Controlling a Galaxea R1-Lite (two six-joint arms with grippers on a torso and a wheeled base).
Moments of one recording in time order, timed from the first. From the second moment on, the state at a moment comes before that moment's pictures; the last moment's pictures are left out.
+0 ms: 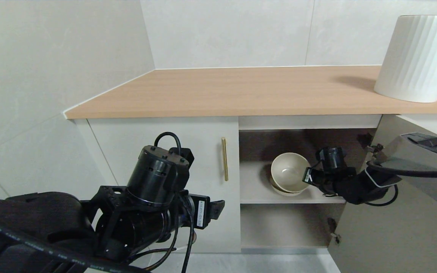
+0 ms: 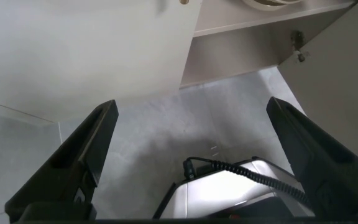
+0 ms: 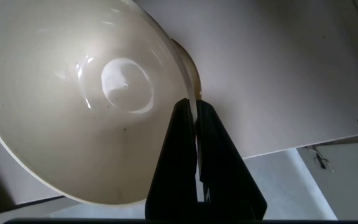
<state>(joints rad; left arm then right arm) -0.73 1.70 -0.82 -0.21 0.31 -0.38 0.25 2.38 -1.22 -0.57 -0.21 0.52</state>
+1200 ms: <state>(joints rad) -0.69 1.63 -0.81 -0.22 0.30 -0.39 0.27 2.26 -1.11 -0.50 -0.15 0.51</state>
